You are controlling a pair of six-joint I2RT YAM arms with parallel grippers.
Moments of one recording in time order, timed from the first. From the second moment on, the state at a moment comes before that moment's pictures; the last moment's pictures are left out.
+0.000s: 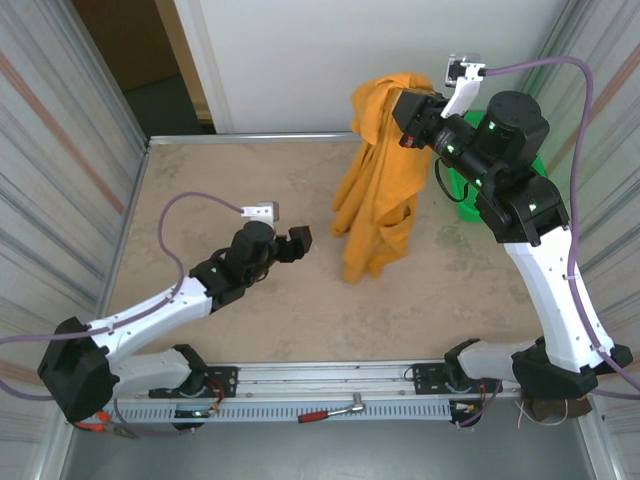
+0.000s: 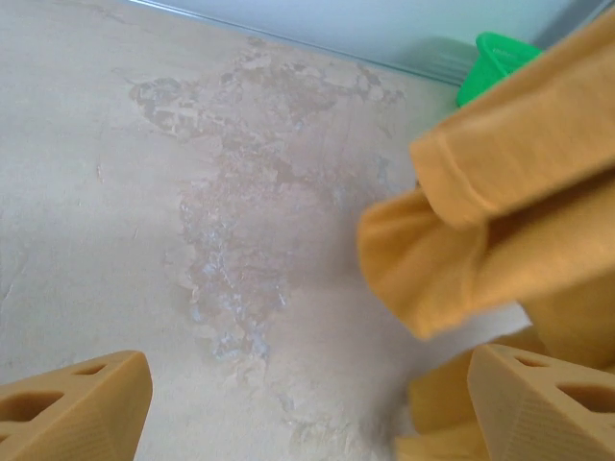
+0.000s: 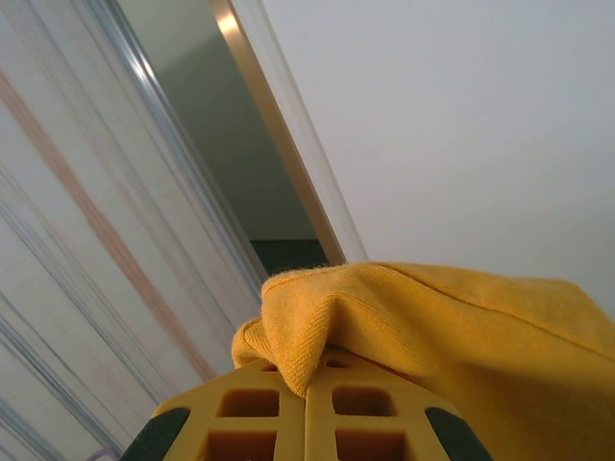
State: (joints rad) left arm -0.78 1.14 0.73 -0.05 -0.29 -0.61; right arm 0.50 1.26 1.84 -0.52 -0.11 0.42
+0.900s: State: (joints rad) left arm -1.15 1.38 0.72 0.29 -0.54 -0.66; right arm 0.50 1.25 1.79 -0.48 -0.14 0.46
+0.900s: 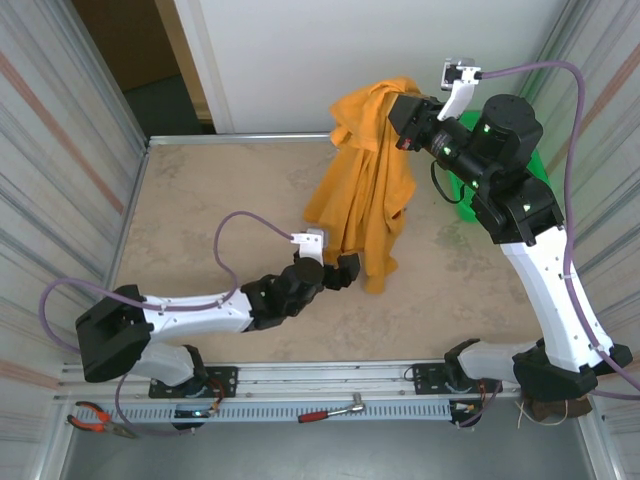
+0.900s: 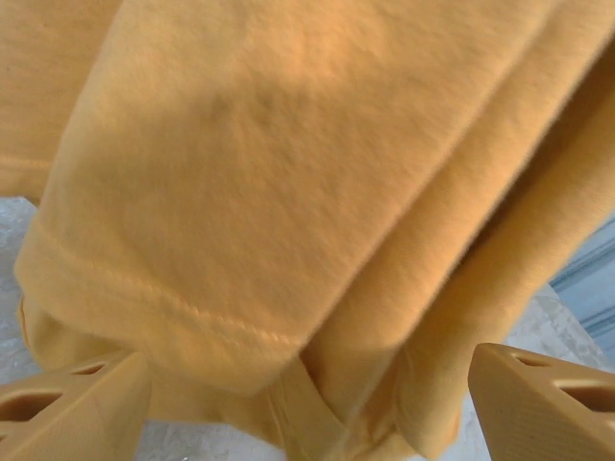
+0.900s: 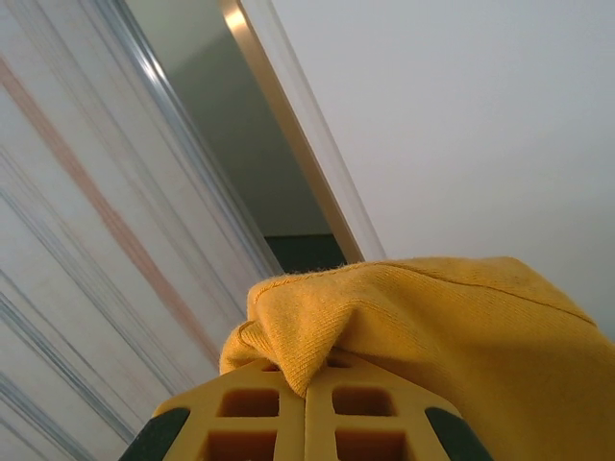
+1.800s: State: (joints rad) left arm -0.62 1.28 0.64 0.13 -0.44 -0.68; right arm 0.23 1.20 1.82 -0.46 -0.23 0.58
